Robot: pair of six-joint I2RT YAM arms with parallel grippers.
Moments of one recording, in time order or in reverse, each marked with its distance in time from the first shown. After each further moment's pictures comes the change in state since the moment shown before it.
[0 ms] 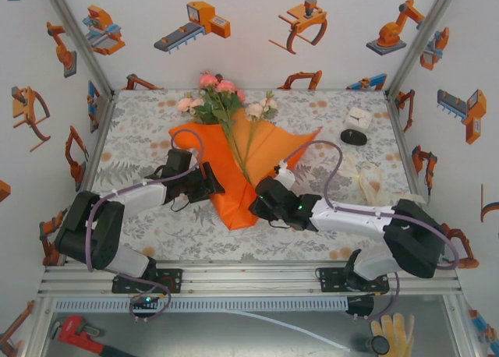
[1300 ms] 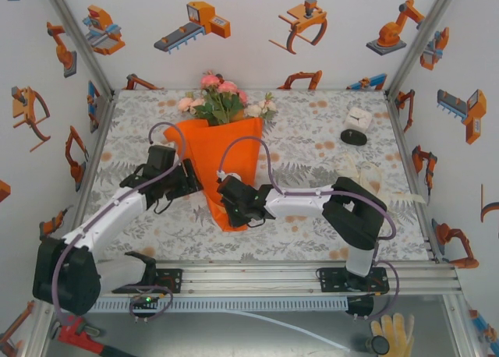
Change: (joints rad) left arm 0.055 -0.338 0.075 -0.380 -0.209 0.108; right arm 0.069 0.416 0.336 -0.110 -0.260 -0.558
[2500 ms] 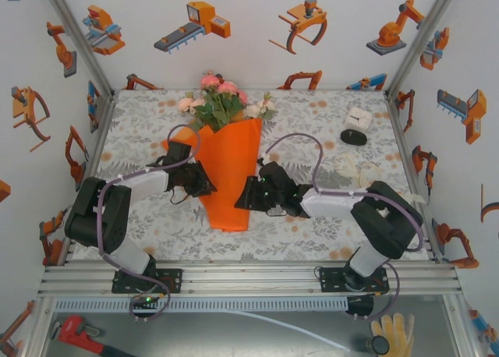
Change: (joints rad) left arm 0.005 0.459 0.050 0.255 0.211 -0.151; right arm -0.238 -0.201 -0.376 0.487 -0.206 0.320
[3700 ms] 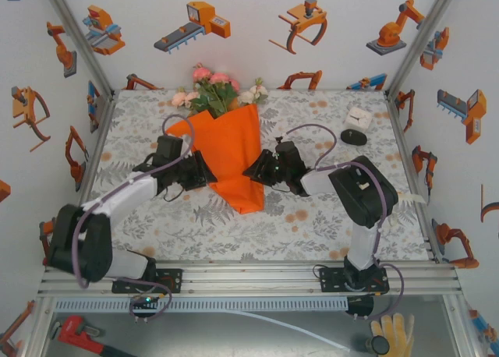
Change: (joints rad) left arm -0.001 -0.266 0.039 -0.093 0.009 0.100; right arm -0.271 0.261 0.124 0.266 -0.095 0.078
